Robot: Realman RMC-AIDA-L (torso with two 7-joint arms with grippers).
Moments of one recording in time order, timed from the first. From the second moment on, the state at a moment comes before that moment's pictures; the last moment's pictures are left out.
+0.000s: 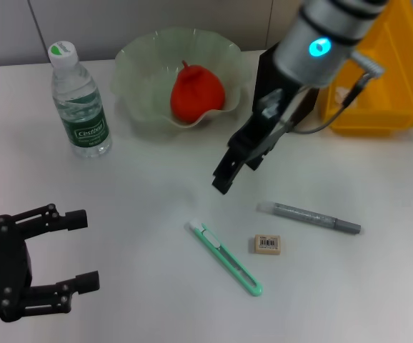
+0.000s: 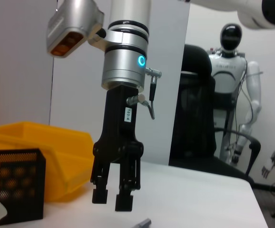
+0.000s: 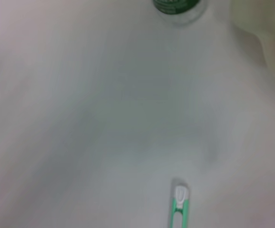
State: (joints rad) left arm -0.26 -2.02 0.86 0.82 1.77 1.92 -1.20; right arm 1.22 2.07 -1.08 -0.75 -2.67 -1.71 2.70
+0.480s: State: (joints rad) left arm -0.27 -2.01 0.85 0.82 1.82 1.90 -1.16; right arm 1.26 2.09 -1.24 -0.56 -2.57 -1.52 2.88
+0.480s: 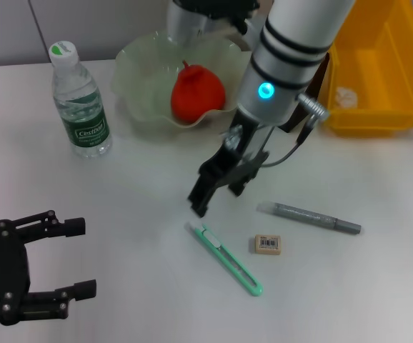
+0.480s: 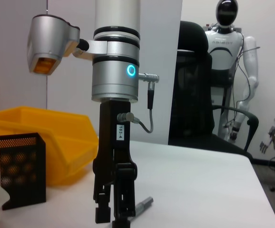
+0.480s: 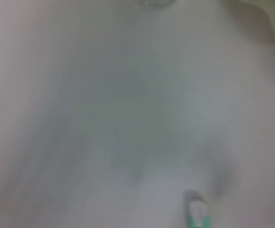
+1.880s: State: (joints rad) left arm -0.31 -2.06 0.86 0.80 1.90 1.80 -1.14; right arm 1.18 2.09 -1.67 -0.51 -2.26 -1.28 2.93
